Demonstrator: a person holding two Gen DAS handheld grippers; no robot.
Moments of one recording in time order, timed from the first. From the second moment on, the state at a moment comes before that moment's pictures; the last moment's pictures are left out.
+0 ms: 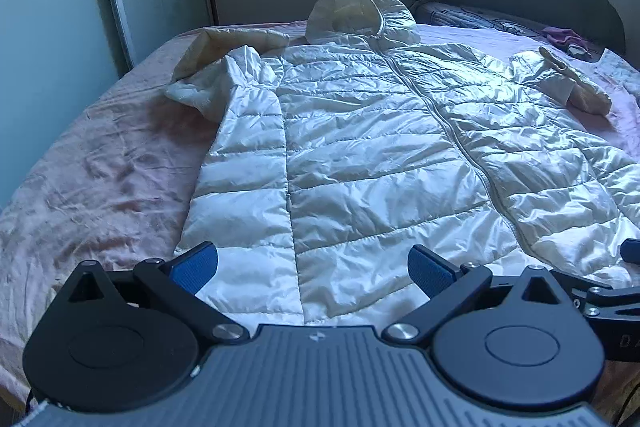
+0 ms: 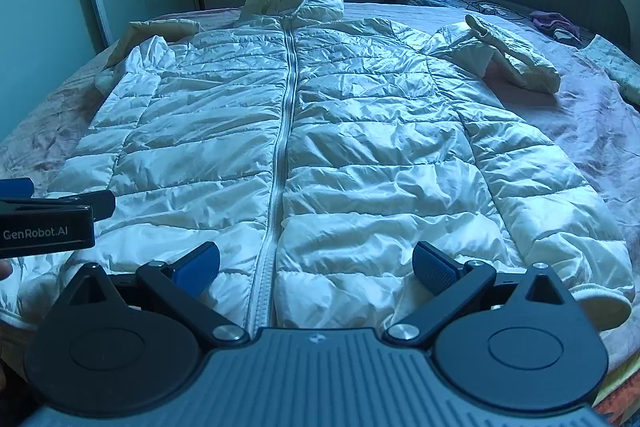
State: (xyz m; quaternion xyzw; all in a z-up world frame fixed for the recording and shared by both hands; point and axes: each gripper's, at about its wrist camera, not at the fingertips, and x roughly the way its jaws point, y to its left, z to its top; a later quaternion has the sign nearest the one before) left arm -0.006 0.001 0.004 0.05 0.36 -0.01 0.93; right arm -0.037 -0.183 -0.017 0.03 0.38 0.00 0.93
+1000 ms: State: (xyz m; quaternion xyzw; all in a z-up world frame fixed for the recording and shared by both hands) left arm -0.005 0.004 0.003 0.05 0.35 0.00 0.93; right arm -0.031 -0.184 -0.021 0.03 0.38 0.00 0.92
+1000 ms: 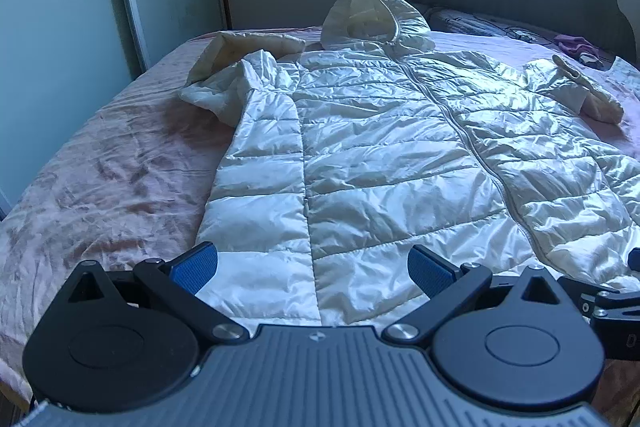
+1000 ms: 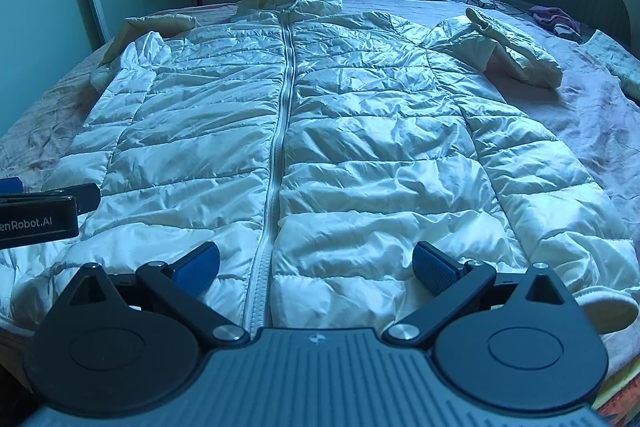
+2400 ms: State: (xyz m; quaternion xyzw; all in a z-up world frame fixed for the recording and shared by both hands) left arm 0.079 0.046 -0.003 0.06 0.34 0.05 0.94; right arm 0.083 -0.316 0.005 -0.26 0.22 -0.15 0.93
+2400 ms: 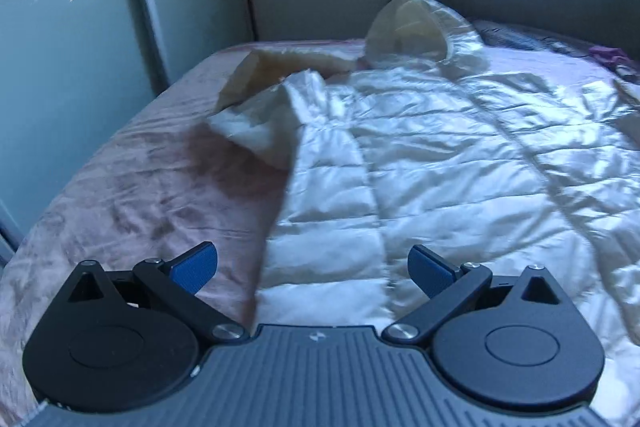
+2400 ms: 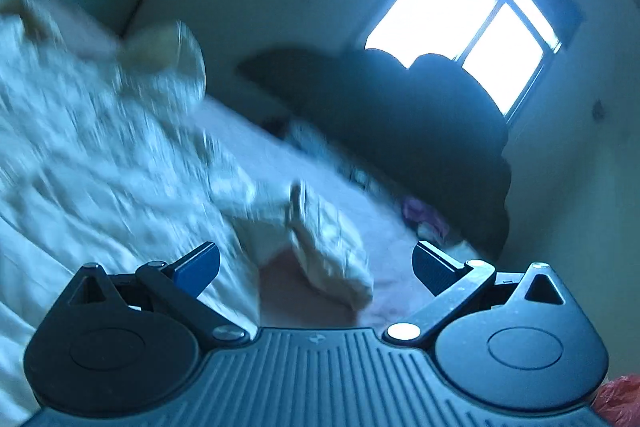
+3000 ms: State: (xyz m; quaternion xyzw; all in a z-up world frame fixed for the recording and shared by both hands) left arm 0.148 0.101 -0.021 0.07 0.34 0.16 0.92; right arm 0.189 -0.351 -0.030 -0.30 0.20 -0.11 0.93
